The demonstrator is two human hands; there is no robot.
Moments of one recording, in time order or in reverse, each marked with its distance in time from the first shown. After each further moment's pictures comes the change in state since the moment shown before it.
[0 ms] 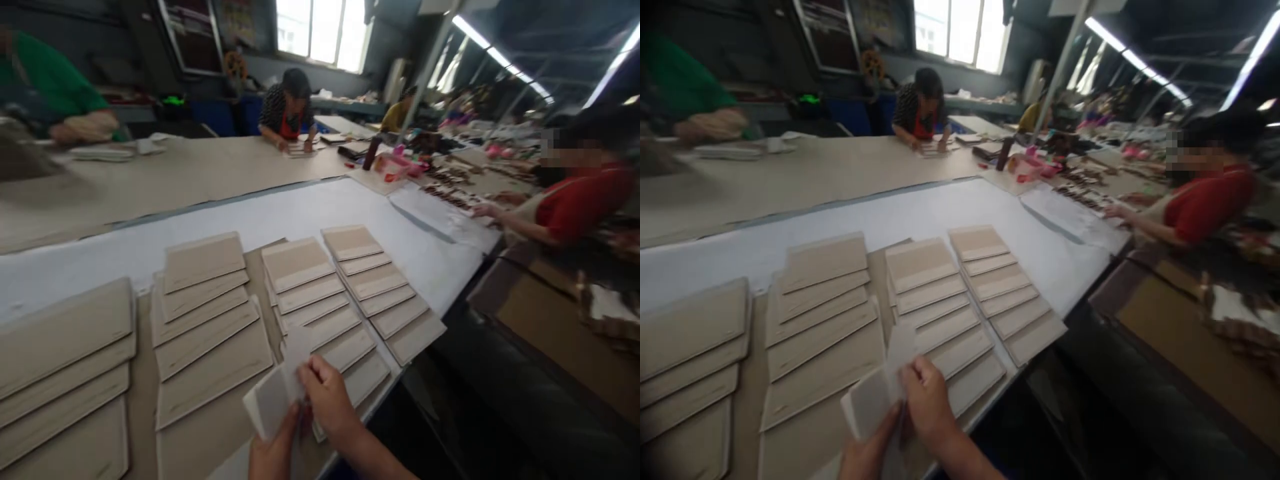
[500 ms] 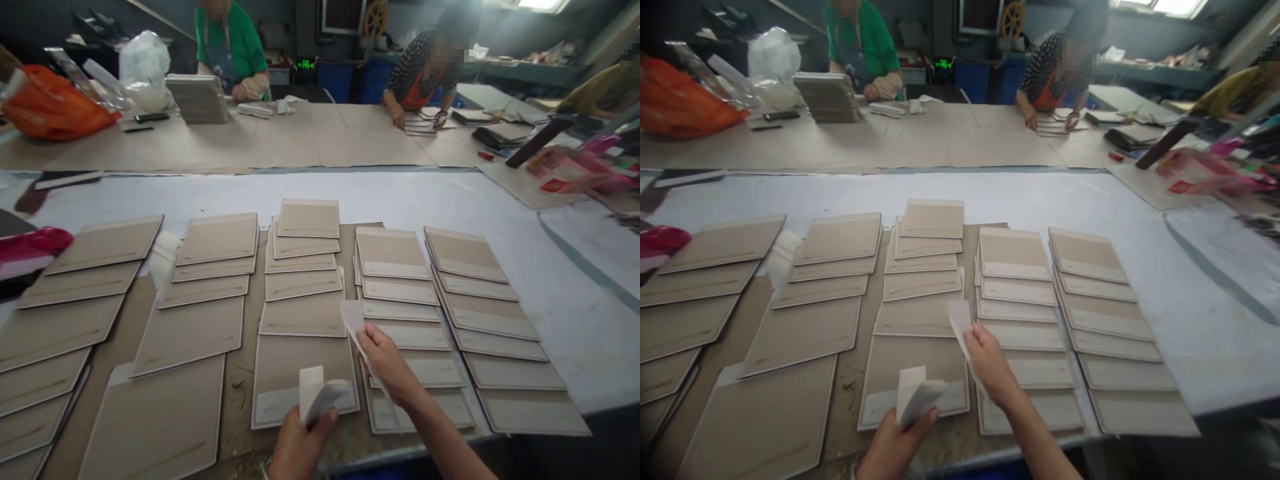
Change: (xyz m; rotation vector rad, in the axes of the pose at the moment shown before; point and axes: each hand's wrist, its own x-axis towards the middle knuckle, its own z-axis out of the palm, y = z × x) left_hand -0.002 -0.051 -0.056 -0.050 -0.018 -0.100; right_hand 0.051 -0.010 0.029 -0.253 -0.394 0.097
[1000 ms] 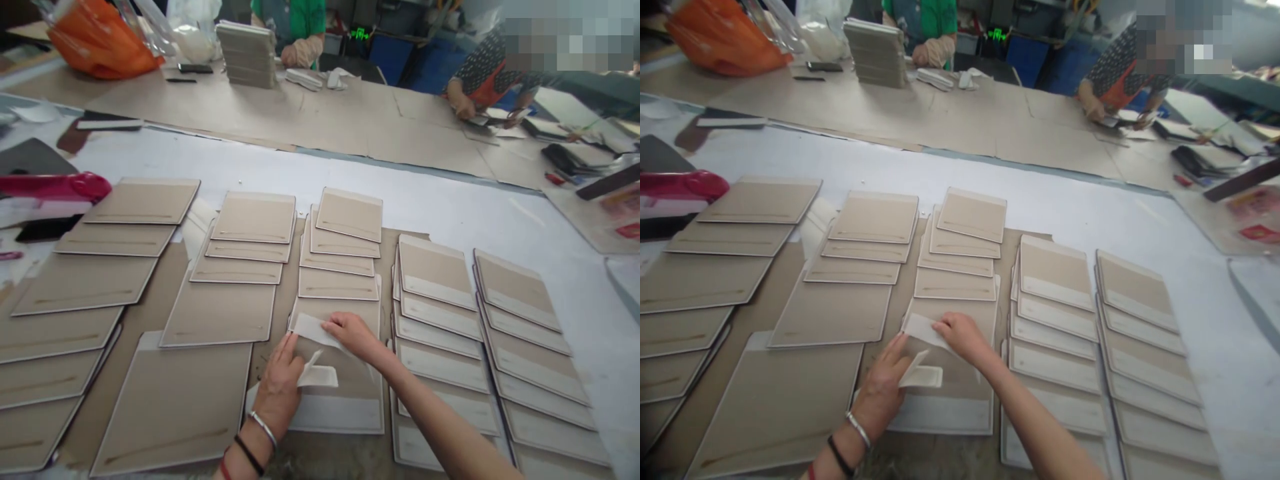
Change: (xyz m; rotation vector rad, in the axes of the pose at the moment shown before) left_hand 0.055 -0.023 -0.090 0.882 0.515 0.669; right_hand 0.095 -0.018 0.092 -0.820 -0.405 -0.183
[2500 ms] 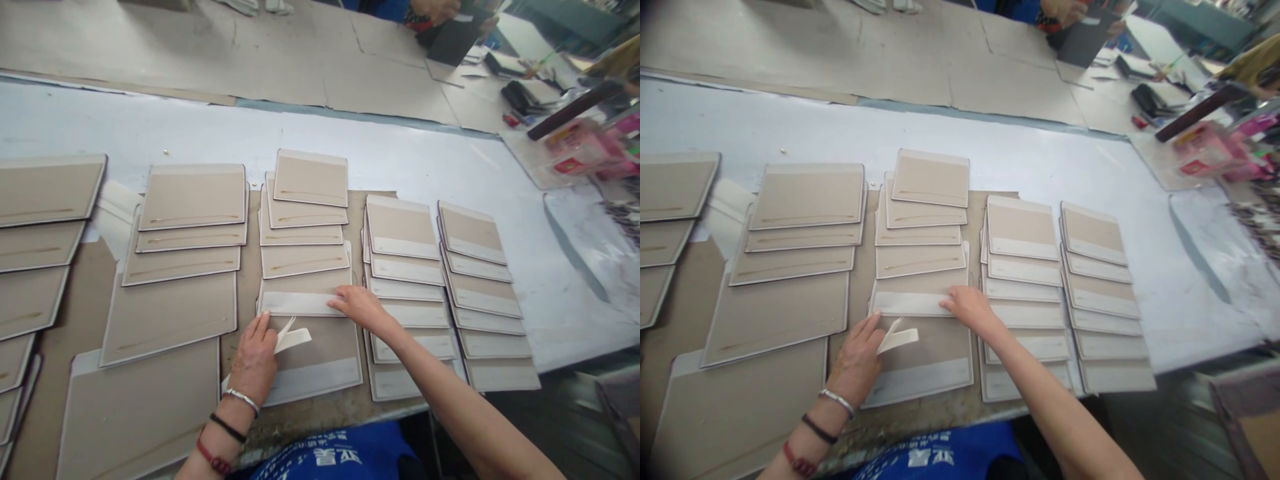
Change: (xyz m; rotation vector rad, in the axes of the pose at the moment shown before) left_hand 0.024 -0.001 -0.008 0.182 -0.214 0.089; right_hand -0.033 0.037 -0.037 -0.469 -0.023 0.293
